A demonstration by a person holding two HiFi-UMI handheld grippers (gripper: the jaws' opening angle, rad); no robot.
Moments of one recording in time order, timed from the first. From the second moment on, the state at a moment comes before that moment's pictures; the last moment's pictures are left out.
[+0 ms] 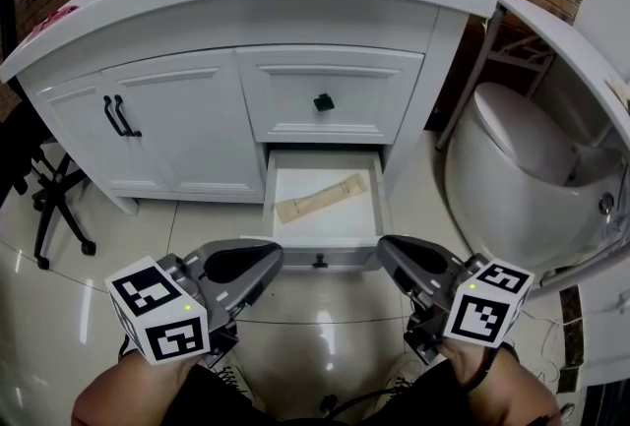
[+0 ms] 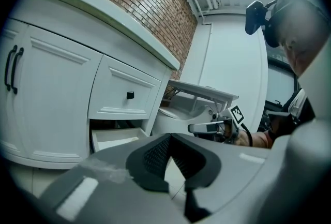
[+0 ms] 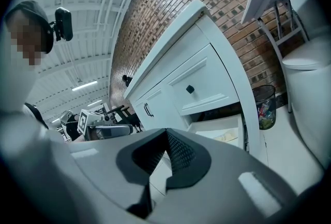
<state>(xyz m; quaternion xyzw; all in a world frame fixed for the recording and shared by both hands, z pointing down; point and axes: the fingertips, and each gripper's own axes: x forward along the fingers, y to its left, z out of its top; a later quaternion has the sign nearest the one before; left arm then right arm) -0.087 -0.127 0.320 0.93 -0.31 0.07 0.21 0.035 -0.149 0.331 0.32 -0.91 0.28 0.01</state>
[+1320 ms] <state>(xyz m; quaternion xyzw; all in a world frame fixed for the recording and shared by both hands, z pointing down) -0.101 -0.036 0.284 0.93 -0.33 0.07 0.13 0.029 -0.036 0.283 0.34 -0.92 0.20 0.02</state>
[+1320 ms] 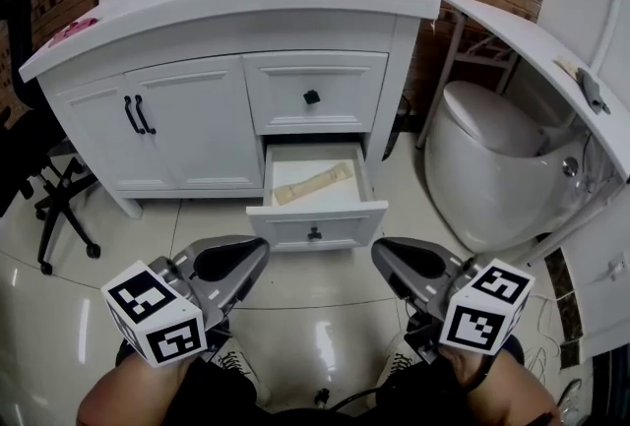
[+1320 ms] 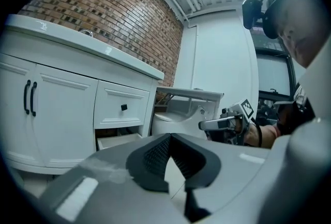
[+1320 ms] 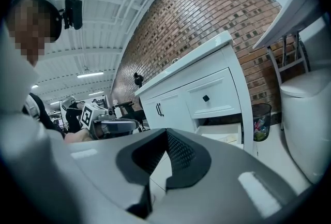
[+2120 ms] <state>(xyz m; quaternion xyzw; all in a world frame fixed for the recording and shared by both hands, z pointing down) -0.104 -0.030 0.277 0.94 -0.32 0.06 0.13 0.021 -0.030 0.281 0.34 -0.92 0.20 0.02</state>
